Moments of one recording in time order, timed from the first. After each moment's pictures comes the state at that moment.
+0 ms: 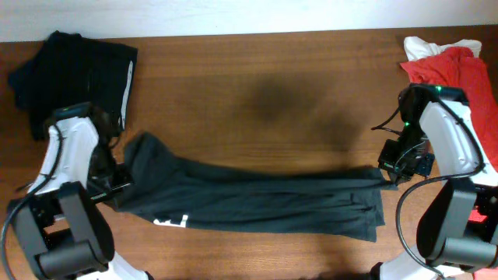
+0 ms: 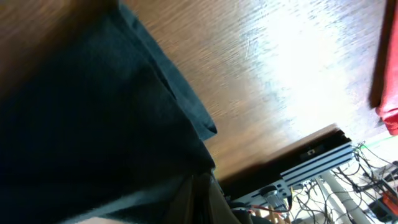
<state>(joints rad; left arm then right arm) 0.25 1.83 1.33 -1.52 -0.14 -0.26 -0.20 1.78 1.38 -1.48 0.09 0.37</state>
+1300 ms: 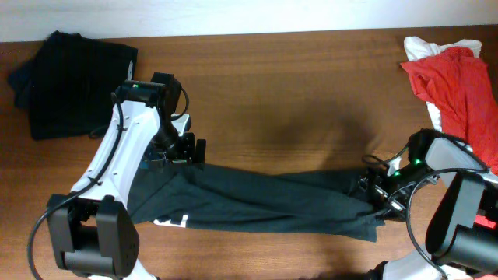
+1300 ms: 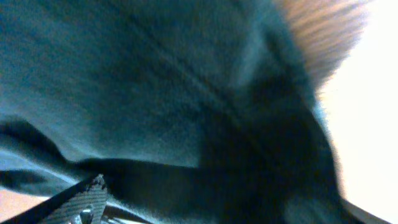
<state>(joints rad) -0.17 1.80 1.52 -1.43 0.13 -0.12 -0.38 1.78 0.96 -1.15 -0.36 0.14</state>
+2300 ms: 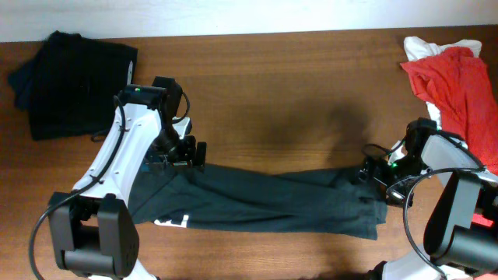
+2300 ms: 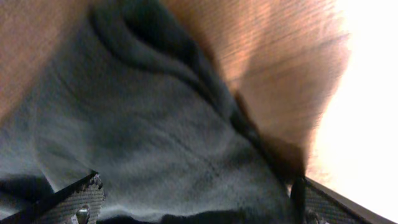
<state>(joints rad) -0.17 1.80 1.47 -1.39 0.13 -0.12 -0.34 1.77 0.99 -0.98 -0.26 0.17</state>
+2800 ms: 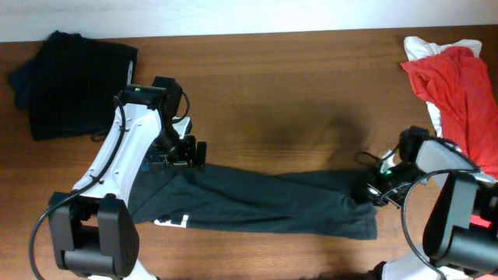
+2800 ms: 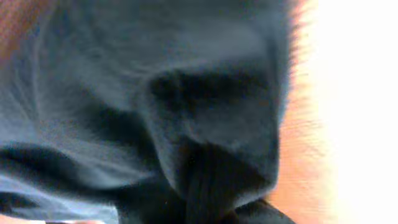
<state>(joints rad) -0.17 1.80 1.47 -1.39 0.13 -0.12 -0.33 1.77 0.94 -1.01 -0.35 0.18</state>
